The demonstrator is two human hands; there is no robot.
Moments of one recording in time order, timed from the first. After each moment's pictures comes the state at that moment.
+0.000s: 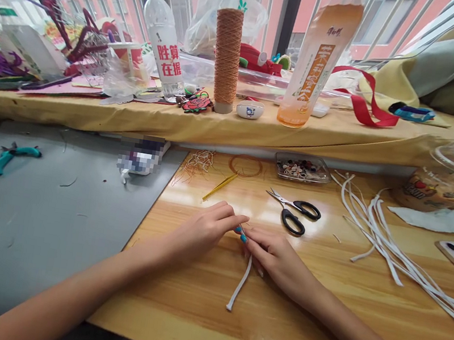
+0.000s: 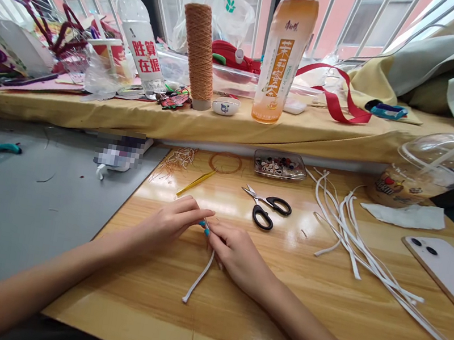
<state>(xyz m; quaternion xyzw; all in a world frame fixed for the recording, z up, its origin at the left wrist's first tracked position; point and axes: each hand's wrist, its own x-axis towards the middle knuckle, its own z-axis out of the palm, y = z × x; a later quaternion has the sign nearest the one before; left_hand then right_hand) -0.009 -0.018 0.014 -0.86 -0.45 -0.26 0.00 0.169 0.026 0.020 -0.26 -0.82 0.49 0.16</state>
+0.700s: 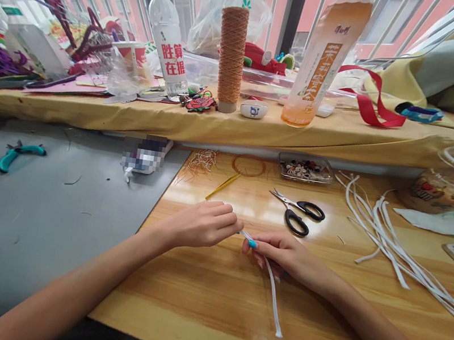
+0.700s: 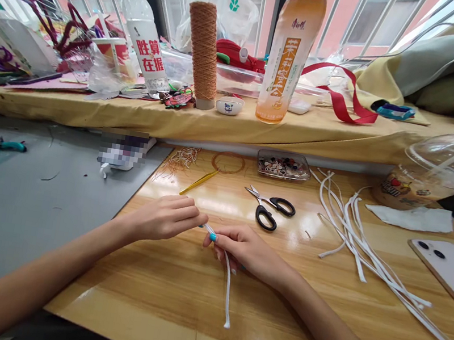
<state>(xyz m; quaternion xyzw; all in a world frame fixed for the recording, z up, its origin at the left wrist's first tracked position) -0.021 -0.011 0.033 -0.90 -0.31 -0.13 0.26 0.178 0.042 0.020 -0.25 -0.69 0.67 0.05</state>
